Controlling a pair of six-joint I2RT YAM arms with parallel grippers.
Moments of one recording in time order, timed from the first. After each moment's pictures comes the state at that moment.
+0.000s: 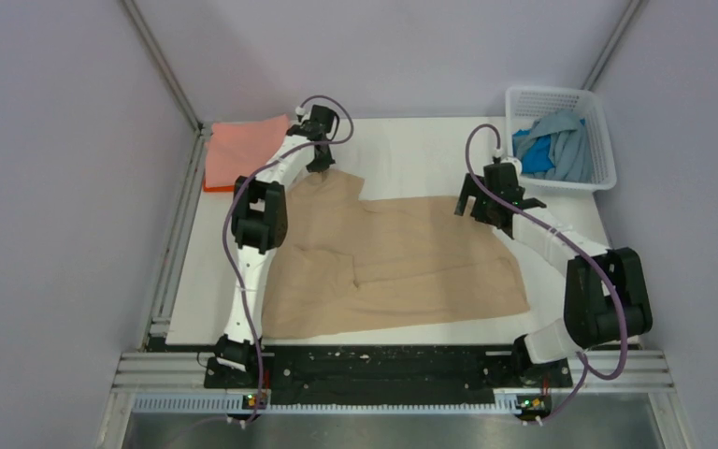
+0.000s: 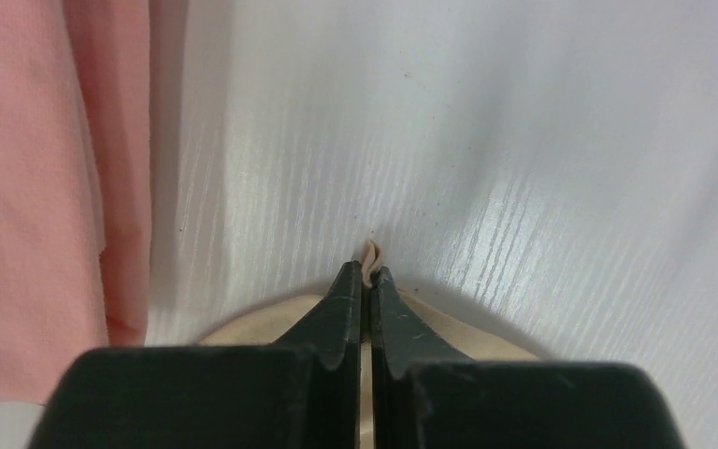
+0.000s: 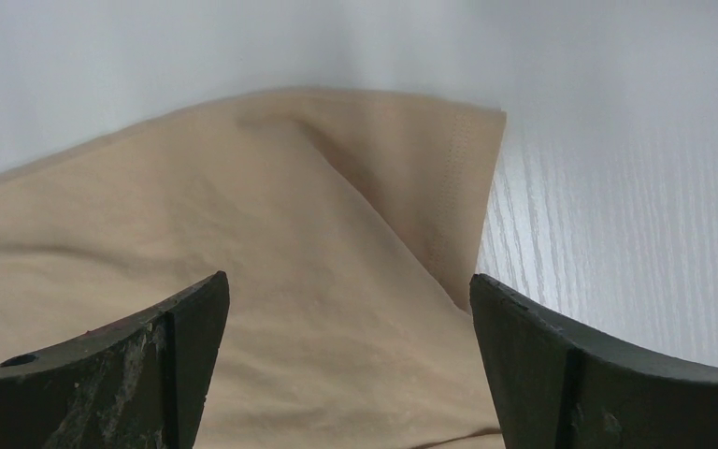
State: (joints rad) left arm -0.27 2.49 2.20 -0.72 -0.28 -0.49; right arm 0.22 1.48 0.90 -0.22 0.18 0.42
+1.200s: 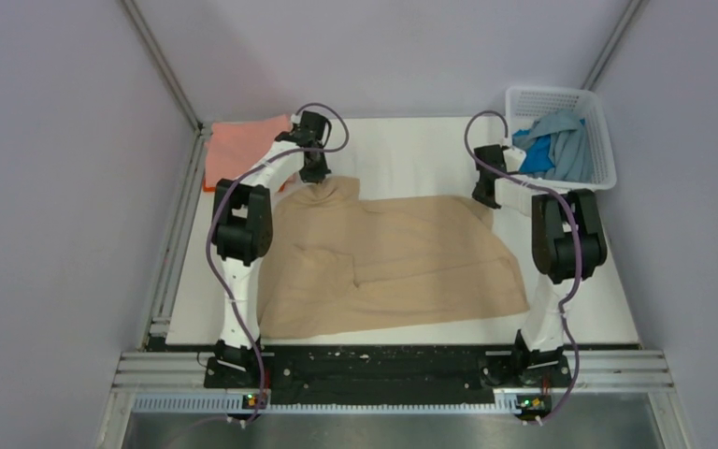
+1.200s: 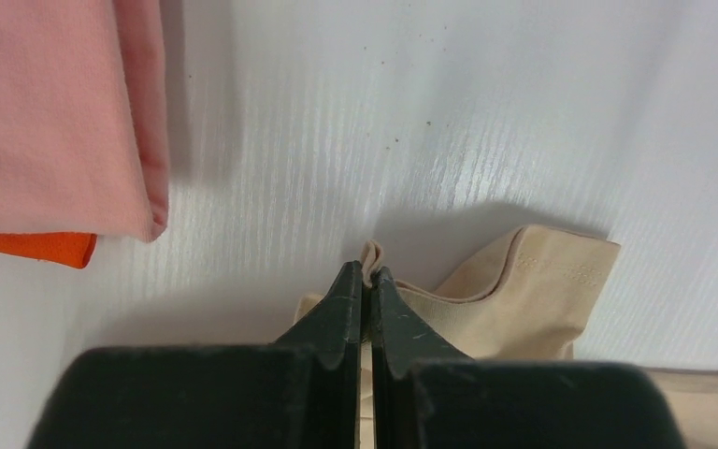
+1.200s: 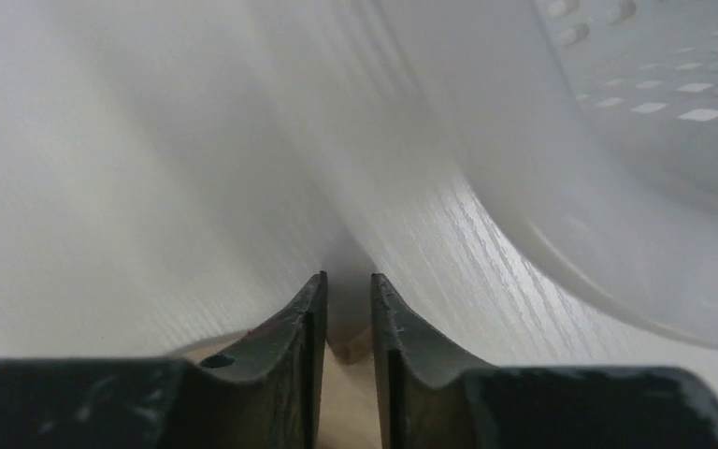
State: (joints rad) left arm -0.28 2.23 1.86 -0.66 -0.16 -0.46; right arm 0.16 1.93 1.20 -0.23 0.43 0.60
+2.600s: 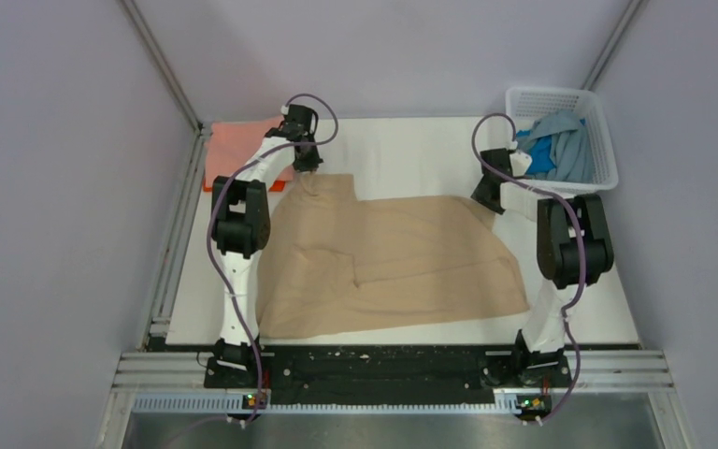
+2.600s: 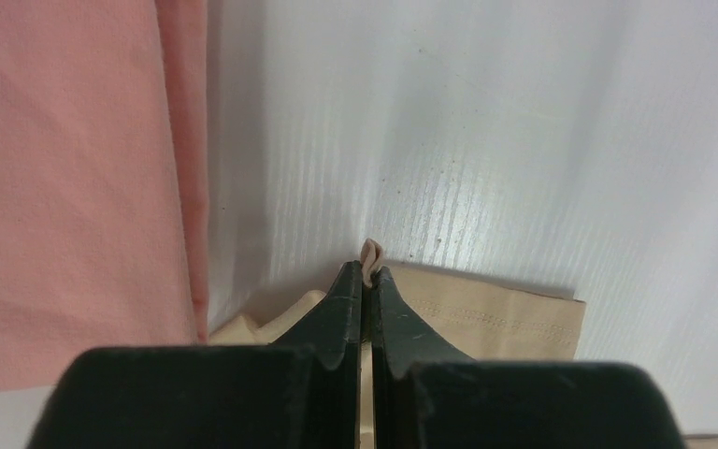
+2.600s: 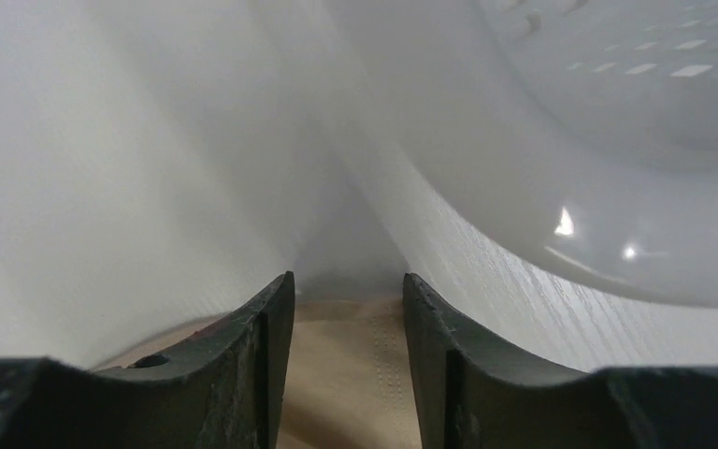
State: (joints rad) left arm -0.20 2.32 1.96 -0.57 -0.09 -0.43; right arm 0.14 1.90 1.17 -0.22 0.38 0.62
